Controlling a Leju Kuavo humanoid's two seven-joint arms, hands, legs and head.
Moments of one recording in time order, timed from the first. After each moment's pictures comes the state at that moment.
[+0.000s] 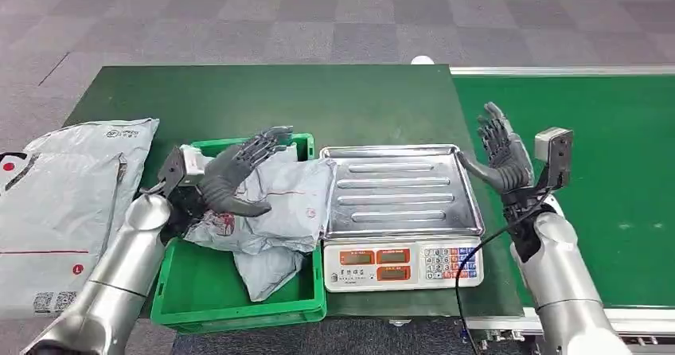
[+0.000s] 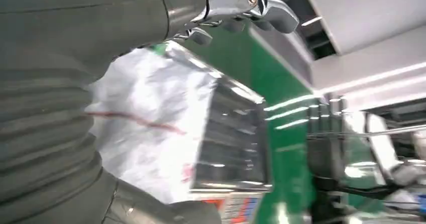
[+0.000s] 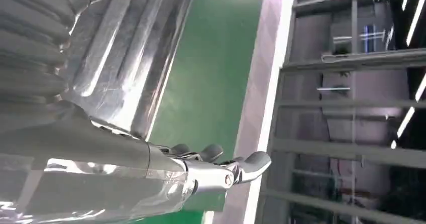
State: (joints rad) left arm -0.60 0.10 -0.28 -1.07 0.04 -0.81 -0.47; right arm -0.50 -0.12 0.06 -1.03 -0.22 0.18 -0.35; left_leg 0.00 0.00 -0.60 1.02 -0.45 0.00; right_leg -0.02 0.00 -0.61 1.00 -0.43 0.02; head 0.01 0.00
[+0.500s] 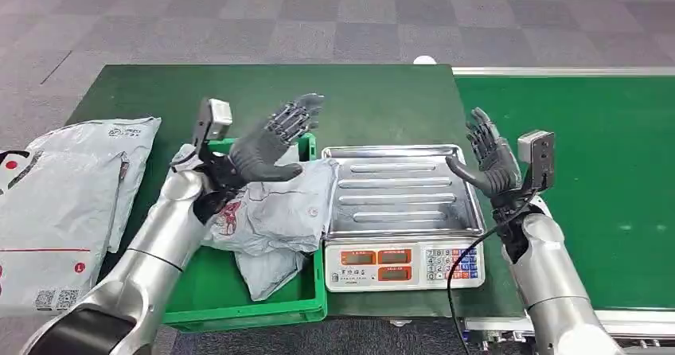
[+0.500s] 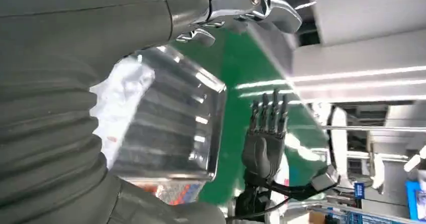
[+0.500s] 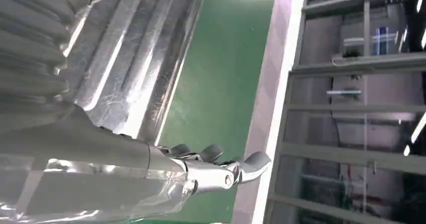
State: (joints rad) left arm -0.75 -0.09 -0.27 -0.83 0.23 -0.72 -0.30; right arm -0.51 -0.08 0.07 -0.97 -0.18 0.16 -0.38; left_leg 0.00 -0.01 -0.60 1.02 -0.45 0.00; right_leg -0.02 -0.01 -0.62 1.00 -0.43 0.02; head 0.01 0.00
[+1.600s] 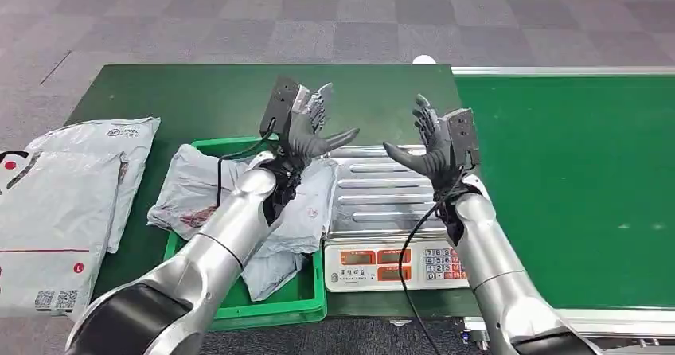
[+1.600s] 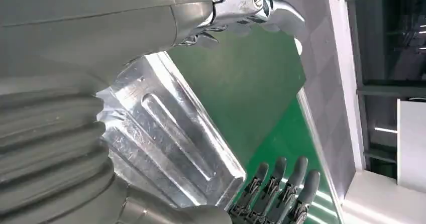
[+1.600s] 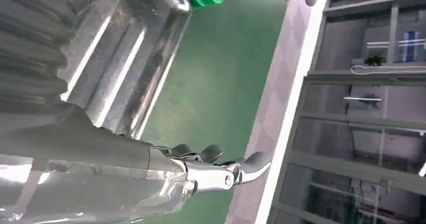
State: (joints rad) left arm -0.87 -0.33 -0.29 -0.52 0.13 -0.04 -0.23; right arm -0.61 0.11 0.20 -0.90 -0.03 -0.02 -0.31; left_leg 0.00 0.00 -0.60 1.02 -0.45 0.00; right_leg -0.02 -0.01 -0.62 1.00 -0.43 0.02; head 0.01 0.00
